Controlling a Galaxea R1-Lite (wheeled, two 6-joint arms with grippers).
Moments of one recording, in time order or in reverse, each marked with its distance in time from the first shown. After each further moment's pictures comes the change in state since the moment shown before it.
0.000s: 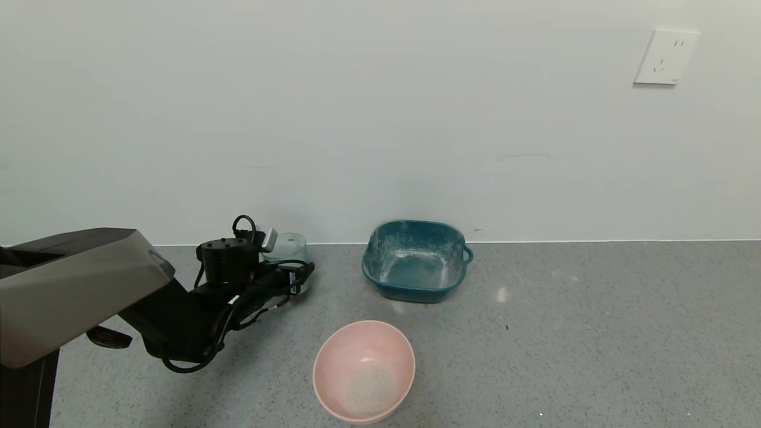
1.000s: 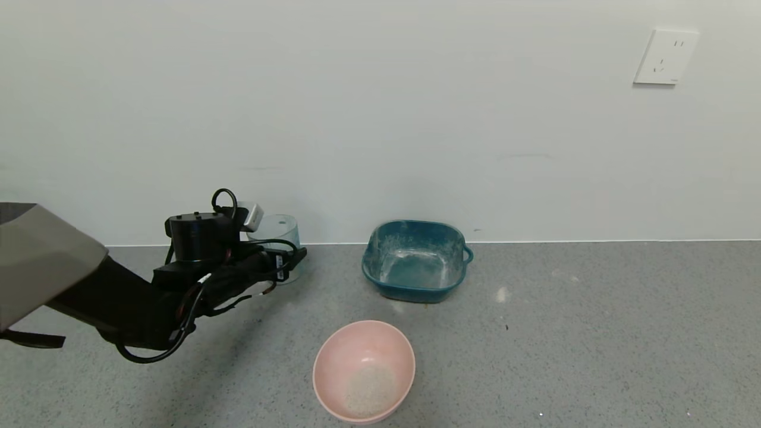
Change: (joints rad) left arm 0.002 -0.203 0.023 0.171 -0.028 0.006; right arm 0.000 0.000 0.000 0.000 0.000 0.000
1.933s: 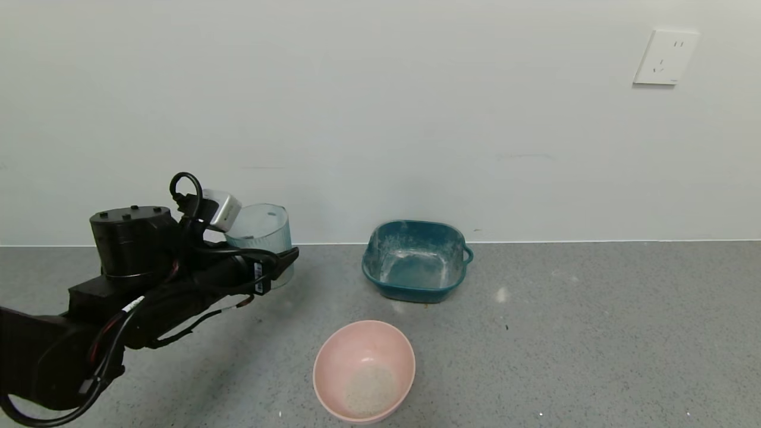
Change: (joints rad) left arm -0.073 -0.320 0.225 0.039 0.010 0.088; right arm 0.000 0.000 0.000 0.000 0.000 0.000
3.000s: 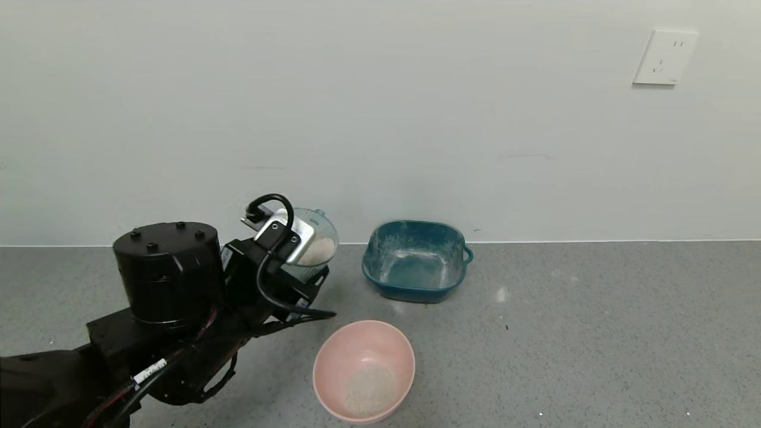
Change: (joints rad) left arm -0.353 -0.117 0.057 0.013 0.444 0.381; right arm 0.000 0.000 0.000 0.000 0.000 0.000
